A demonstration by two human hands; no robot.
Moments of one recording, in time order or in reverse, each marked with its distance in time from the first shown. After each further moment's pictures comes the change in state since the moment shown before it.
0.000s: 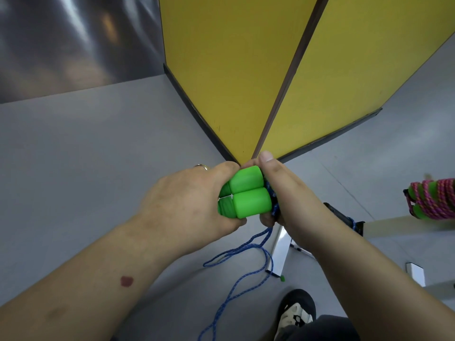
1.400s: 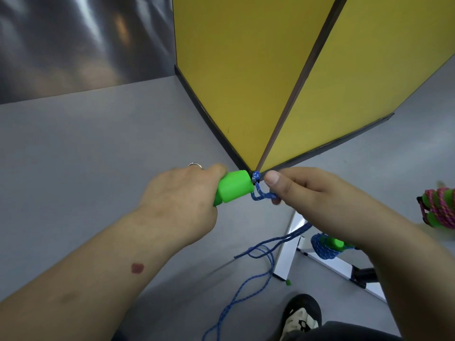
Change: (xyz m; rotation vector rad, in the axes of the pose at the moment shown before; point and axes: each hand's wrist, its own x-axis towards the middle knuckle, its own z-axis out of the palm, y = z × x) left_hand 0.002 -0.020 -0.001 0.160 -0.027 -0.091; right_hand -0.021 -0.044 -0.019 -0.639 -0.110 -0.073
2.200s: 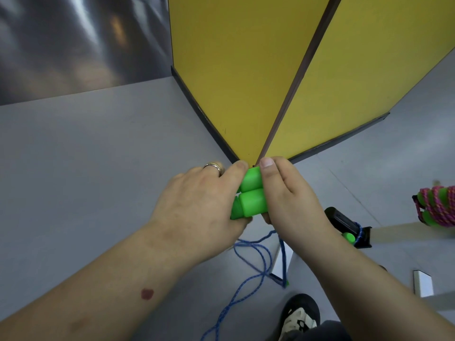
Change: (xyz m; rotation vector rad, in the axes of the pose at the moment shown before) left_hand -0.006 0.024 0.009 -0.081 0.214 0.136; right_hand 0.018 0.001 0.053 0.389 0.375 0.085
